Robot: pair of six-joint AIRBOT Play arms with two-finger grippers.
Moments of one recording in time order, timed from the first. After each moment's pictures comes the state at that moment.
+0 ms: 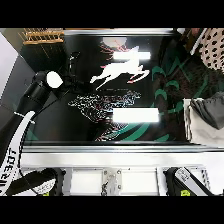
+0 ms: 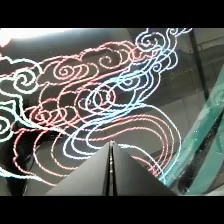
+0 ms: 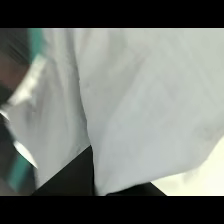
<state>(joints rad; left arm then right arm) -0.32 -1.32 1.29 1.20 -1.00 -1.54 -0.87 -1.06 1.03 -1.36 0.99 1.65</state>
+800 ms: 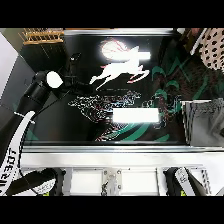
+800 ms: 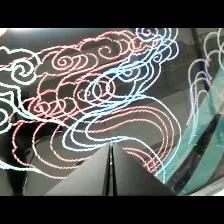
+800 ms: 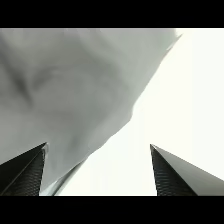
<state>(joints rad) -0.32 -1.32 1.29 1.20 -1.03 -1.54 -0.87 -0.90 0.83 -1.73 1.13 1.68</state>
